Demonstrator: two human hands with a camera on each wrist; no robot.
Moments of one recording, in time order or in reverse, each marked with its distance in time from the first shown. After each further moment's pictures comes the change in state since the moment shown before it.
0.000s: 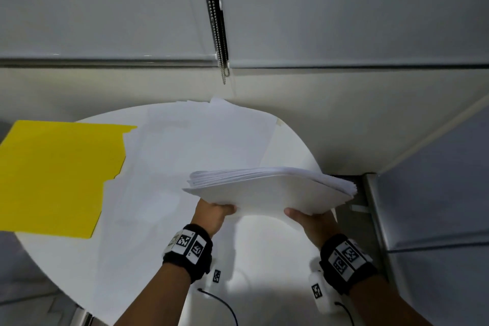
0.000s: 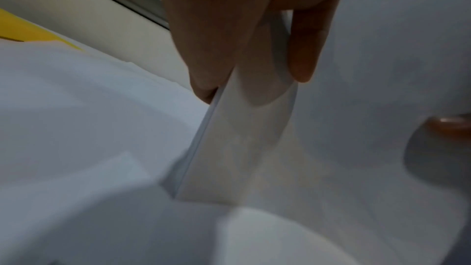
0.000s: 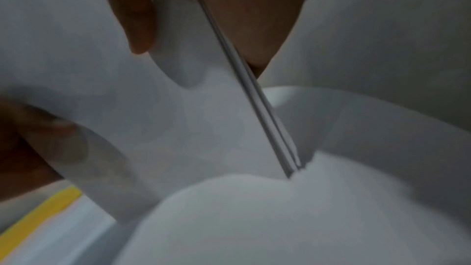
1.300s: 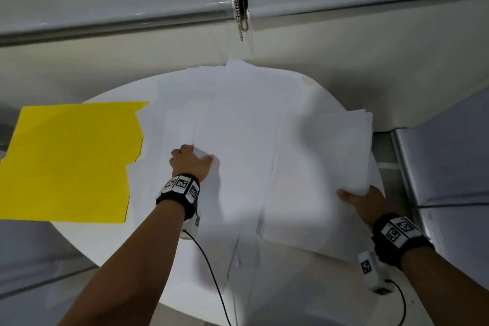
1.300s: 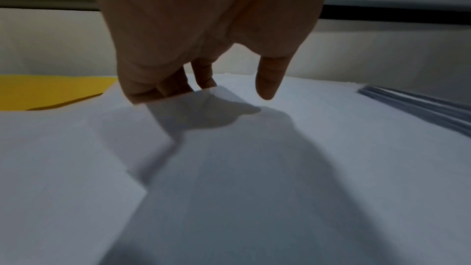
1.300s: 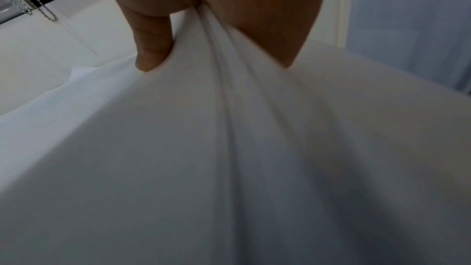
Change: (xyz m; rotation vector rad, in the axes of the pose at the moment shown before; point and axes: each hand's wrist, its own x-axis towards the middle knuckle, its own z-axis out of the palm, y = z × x) left_hand 0.117 -0.014 -0.113 0.966 0.291 -0.171; right_hand 0.043 0.100 -0.011 -0.134 0.179 0.380
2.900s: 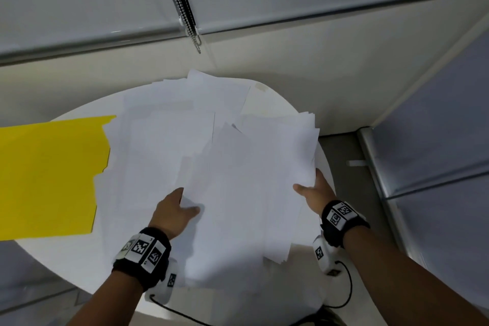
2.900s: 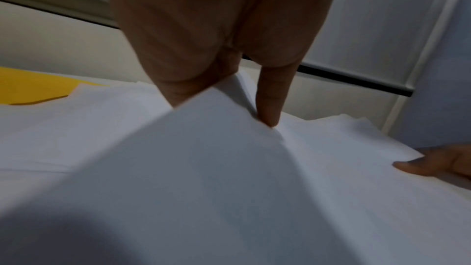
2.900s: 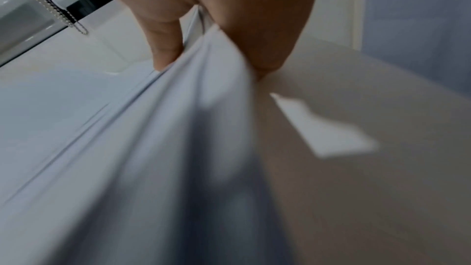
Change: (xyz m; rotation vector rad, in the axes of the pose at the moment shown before) left_hand -0.124 -0.022 0.005 -0.056 -0.305 0.197; right_hand -0.004 0.011 -0.006 -0.033 -0.108 -0.113
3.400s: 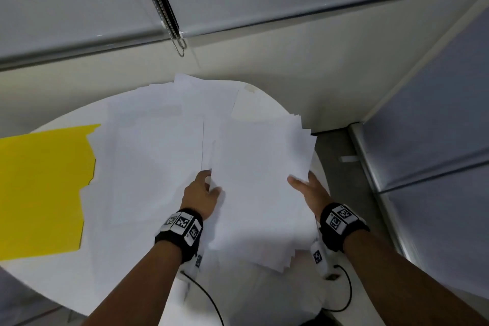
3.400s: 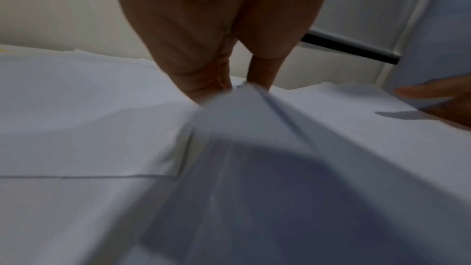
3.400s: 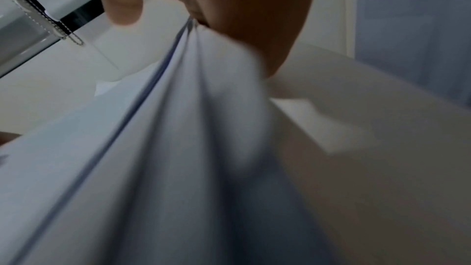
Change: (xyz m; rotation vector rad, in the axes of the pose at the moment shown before) left_hand 0.040 0.065 0.046 -0.026 0.022 0.064; right_hand -0.005 -0.009 0.001 0.250 -0.065 0.014
